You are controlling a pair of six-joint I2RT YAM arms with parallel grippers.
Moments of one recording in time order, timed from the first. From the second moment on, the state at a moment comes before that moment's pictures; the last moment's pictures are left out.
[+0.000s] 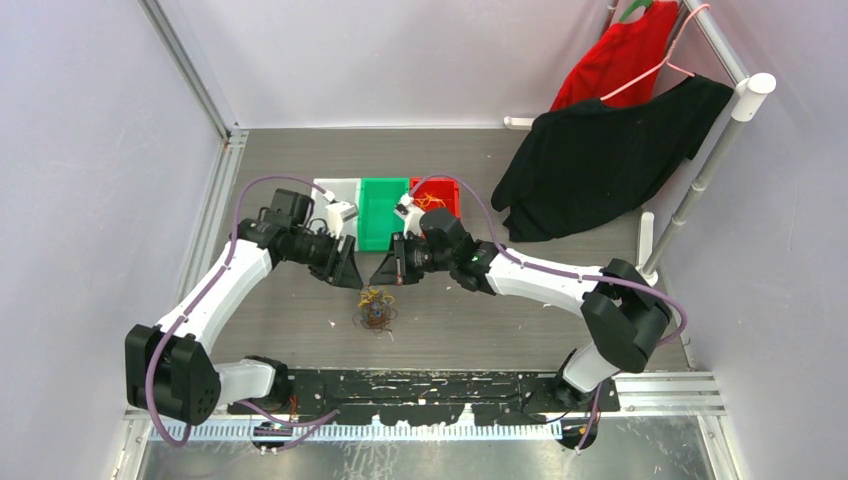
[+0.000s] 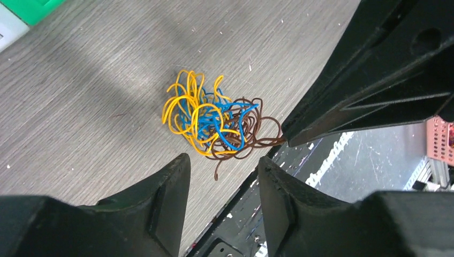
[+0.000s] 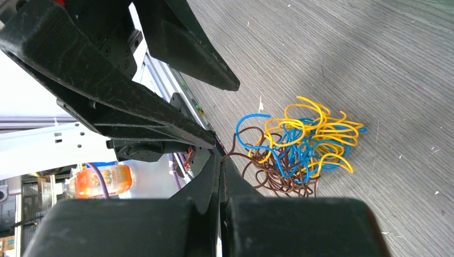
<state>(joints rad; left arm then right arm) -0.27 1.24 0.96 -0.82 0.69 0.13 0.88 1.55 0.96 0.13 -0.43 0.79</state>
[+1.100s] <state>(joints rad) -0.30 1.45 0.91 -0.66 0.70 0.02 0.88 1.55 0.92 0.01 -0.31 0.74</state>
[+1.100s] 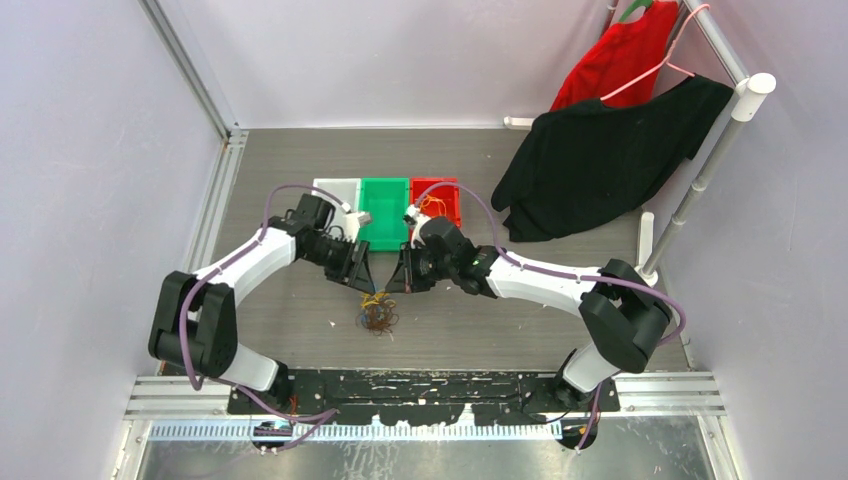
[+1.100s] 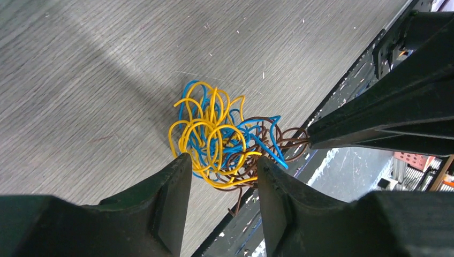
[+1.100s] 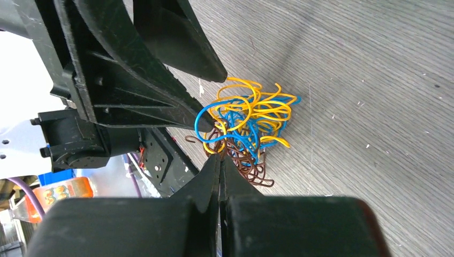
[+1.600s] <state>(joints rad) -0.31 1.43 1.00 -0.77 0.76 0.12 0.88 1.55 0.92 -0.04 -0.26 0.73</state>
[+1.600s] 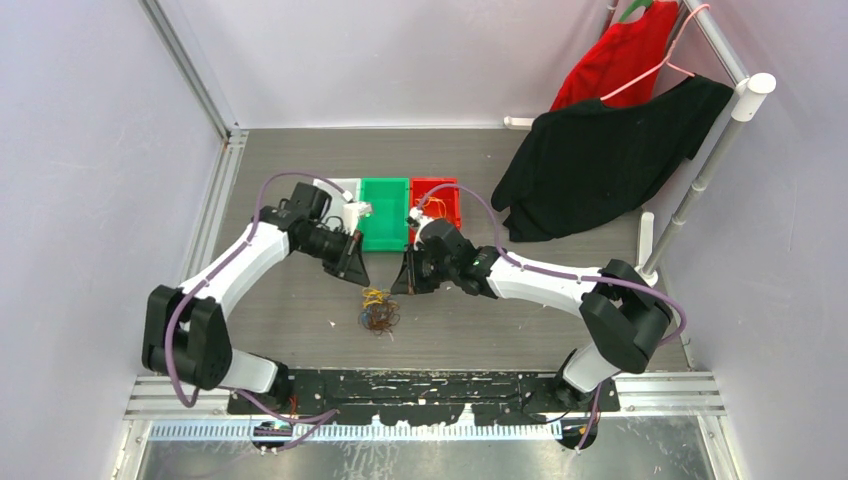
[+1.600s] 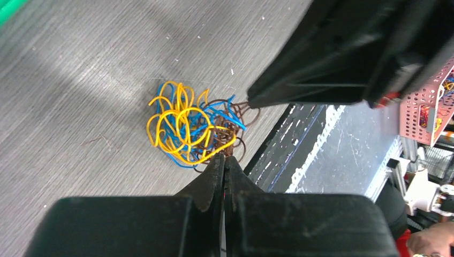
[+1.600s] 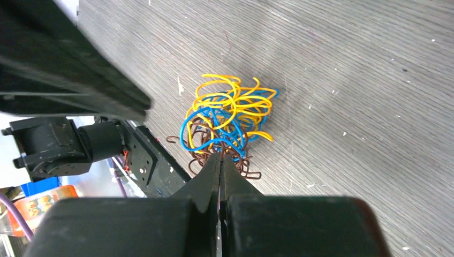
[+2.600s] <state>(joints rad) -0.50 1.50 0.95 -0.73 0.62 0.35 0.87 1.55 0.92 -0.24 -0.12 0.70</state>
